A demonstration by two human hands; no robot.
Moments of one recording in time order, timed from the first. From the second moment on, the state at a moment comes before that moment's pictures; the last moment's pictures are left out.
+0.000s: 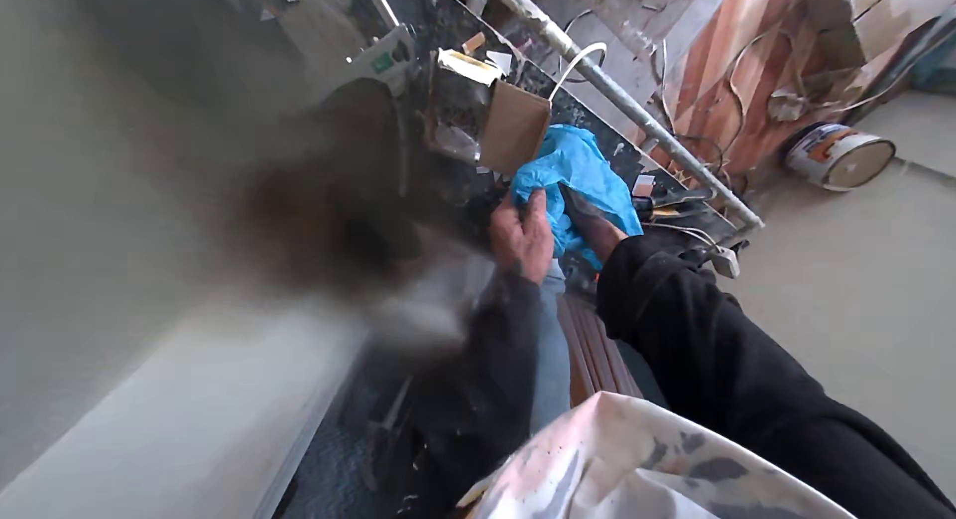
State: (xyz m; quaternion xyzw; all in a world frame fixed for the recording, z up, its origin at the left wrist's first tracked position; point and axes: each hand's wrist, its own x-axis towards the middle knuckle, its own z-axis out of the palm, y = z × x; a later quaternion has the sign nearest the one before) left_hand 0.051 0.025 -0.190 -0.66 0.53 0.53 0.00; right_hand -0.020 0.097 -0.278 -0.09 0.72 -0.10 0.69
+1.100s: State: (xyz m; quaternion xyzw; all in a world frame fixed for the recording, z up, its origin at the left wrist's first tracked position) left_hand -0.005 0.073 0.072 -0.46 0.26 0.85 0.00; right_hand -0.115 0.184 0.089 -0.07 0.62 -0.44 0.64
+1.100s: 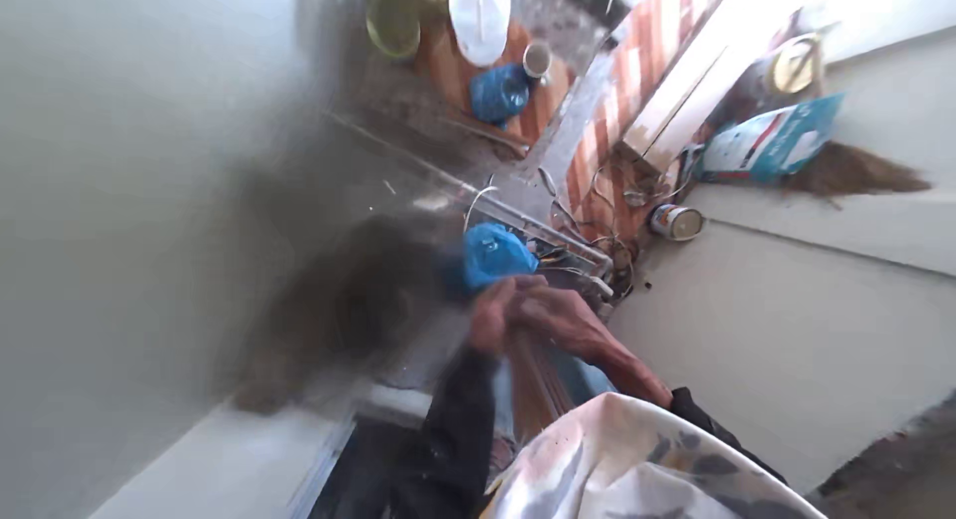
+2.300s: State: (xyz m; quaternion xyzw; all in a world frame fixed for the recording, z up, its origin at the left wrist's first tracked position) left_hand -0.061 0.151 0.530 -0.28 0.29 0.91 -0.07; right_hand -0.115 0.274 0.557 0.21 0.42 -0.81 0.36
